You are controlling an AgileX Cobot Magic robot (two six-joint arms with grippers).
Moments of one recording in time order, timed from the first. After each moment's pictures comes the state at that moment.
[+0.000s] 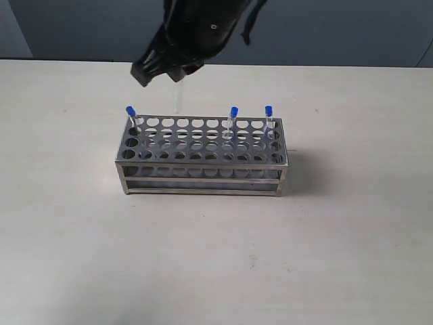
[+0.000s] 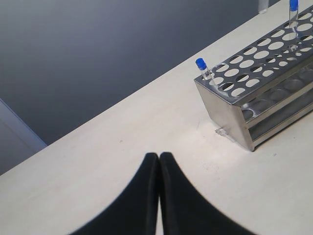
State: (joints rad) left arm -0.28 0.00 0.01 0.56 0.30 -0.12; right arm 0.90 1.88 -1.79 -0.03 1.00 -0.17
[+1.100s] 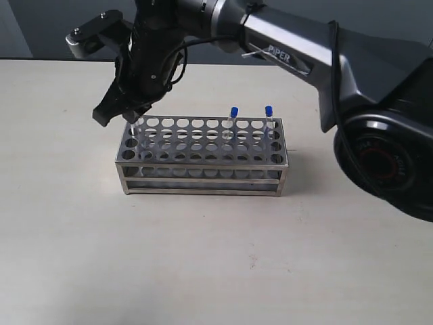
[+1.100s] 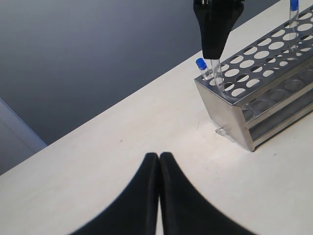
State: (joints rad) left arm -0.28 0.00 0.01 0.56 0.30 -0.12; right arm 0.91 2.34 -2.22 0.15 1.09 -0.32
